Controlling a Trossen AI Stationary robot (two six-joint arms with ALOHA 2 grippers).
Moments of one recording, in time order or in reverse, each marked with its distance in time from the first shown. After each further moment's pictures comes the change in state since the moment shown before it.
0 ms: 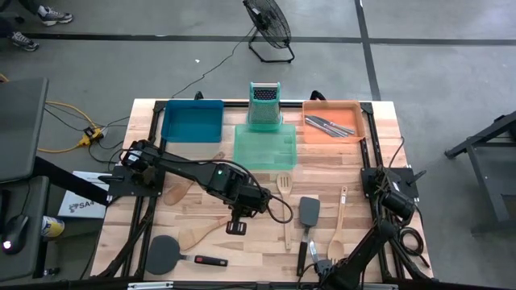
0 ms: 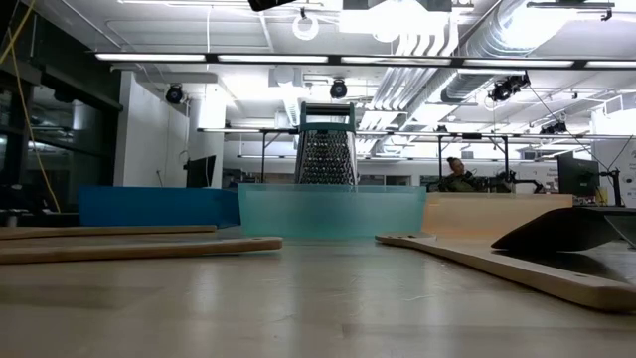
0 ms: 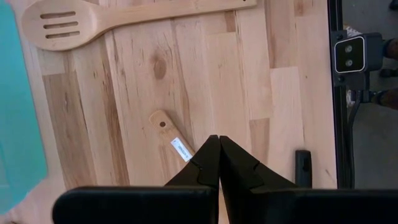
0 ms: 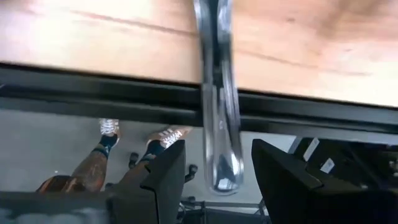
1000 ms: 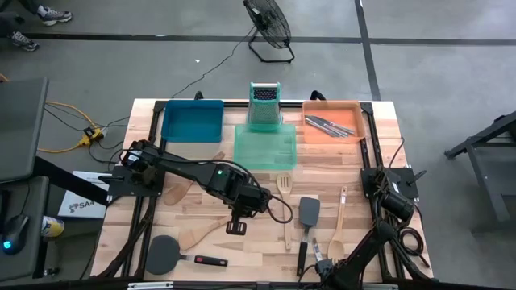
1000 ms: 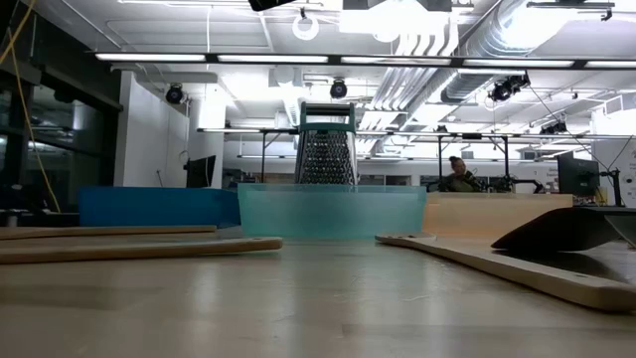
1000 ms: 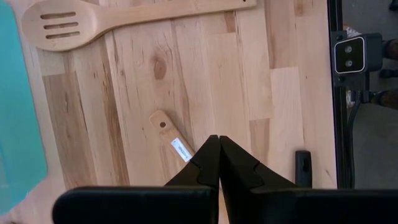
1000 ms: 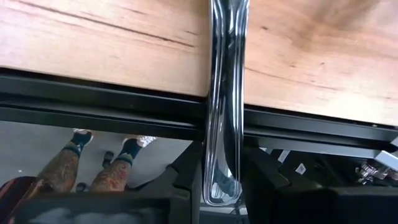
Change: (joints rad) left arm 0.000 0.000 0.000 0.001 0.000 -0.001; right arm 0.000 0.016 0.001 -0.035 -0.062 -0.075
